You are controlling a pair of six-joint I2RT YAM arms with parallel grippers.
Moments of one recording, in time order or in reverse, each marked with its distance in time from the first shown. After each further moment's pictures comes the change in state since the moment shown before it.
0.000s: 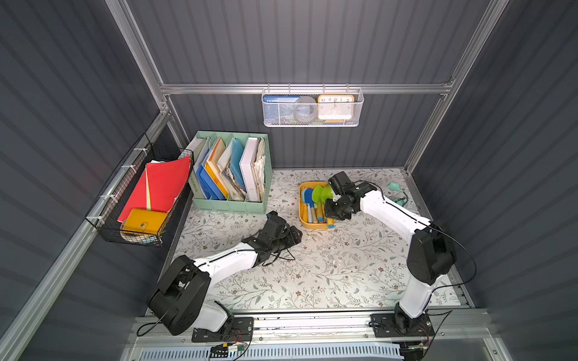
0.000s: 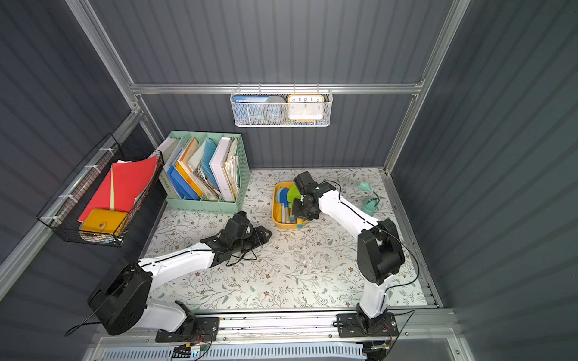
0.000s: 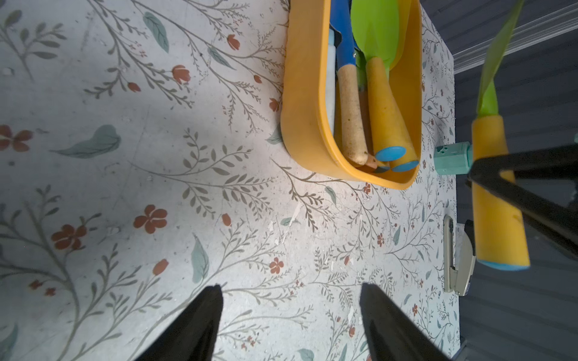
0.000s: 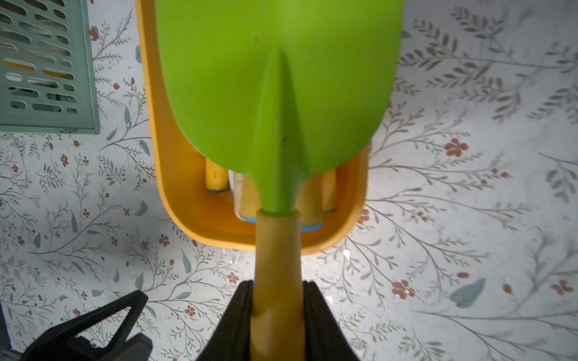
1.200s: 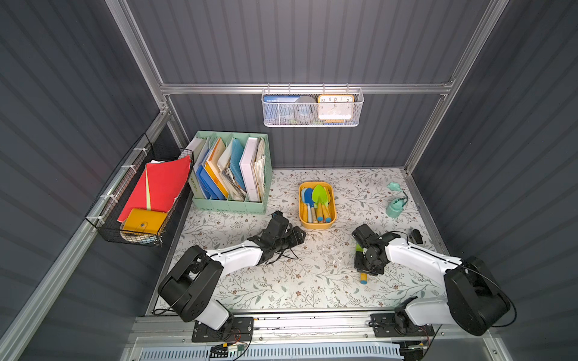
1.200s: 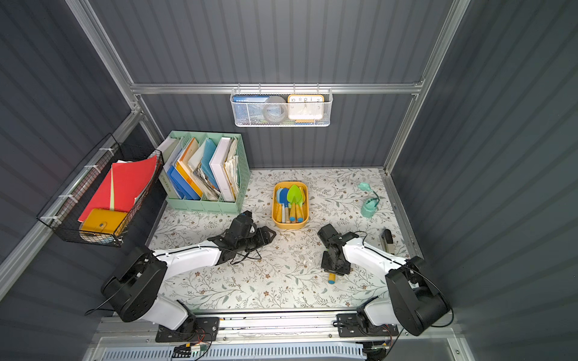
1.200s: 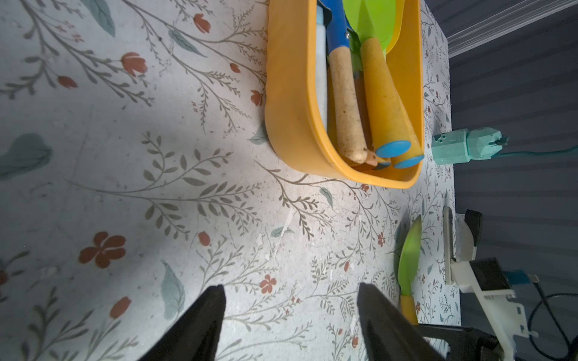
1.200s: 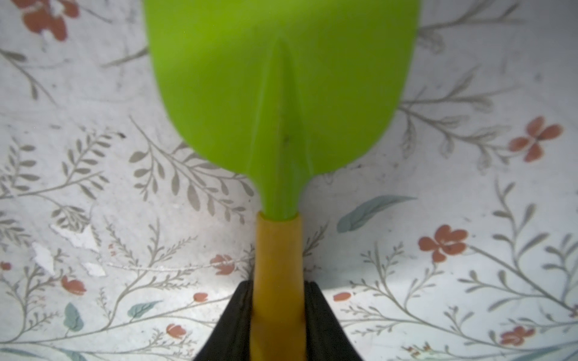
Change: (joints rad) left arm 0.000 0.107 0.006 0.124 0.063 0.034; right arm -0.029 -0.500 -0.886 0.047 0.123 0.129
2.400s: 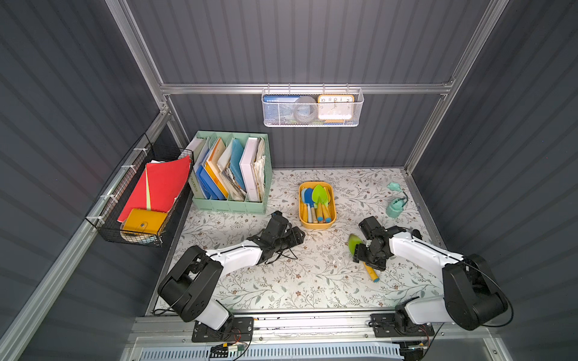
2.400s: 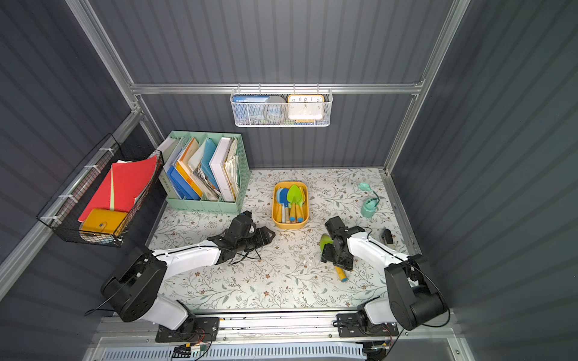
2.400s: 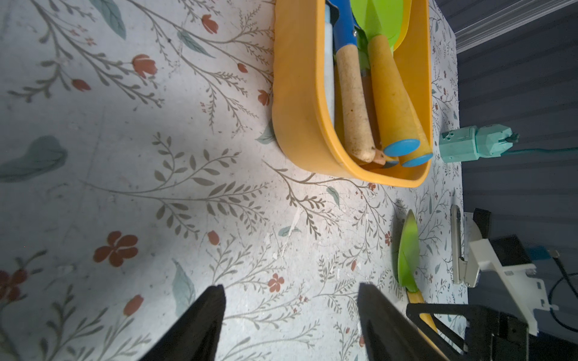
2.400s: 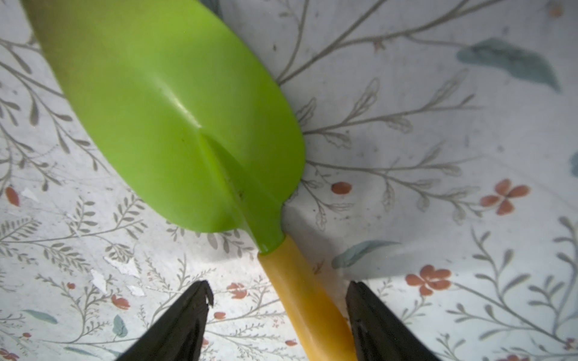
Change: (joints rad) left arm 0.008 0.000 0.003 -0.019 0.000 0.019; right arm -0.117 0.042 0.052 0.018 -0.060 -0.063
